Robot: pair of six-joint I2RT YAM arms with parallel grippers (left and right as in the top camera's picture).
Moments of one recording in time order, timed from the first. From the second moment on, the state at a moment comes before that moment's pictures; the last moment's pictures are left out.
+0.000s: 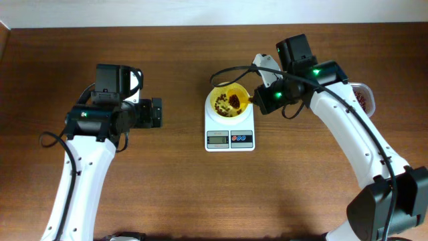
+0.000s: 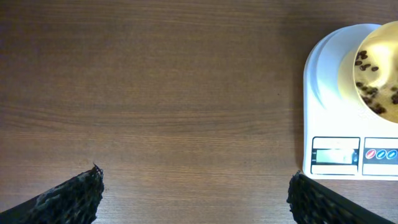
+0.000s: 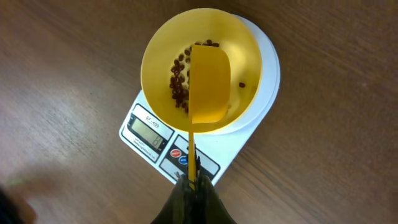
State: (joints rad) left arm -0.07 1.36 1.32 -1.01 -0.05 -0.07; right arm 0.31 1.75 1.57 -0.97 -0.36 -0.17
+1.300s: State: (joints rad) left arm -0.07 1.36 1.32 -1.01 -0.05 -0.07; right arm 0.28 1.74 1.76 -1.00 -0.34 -0.26
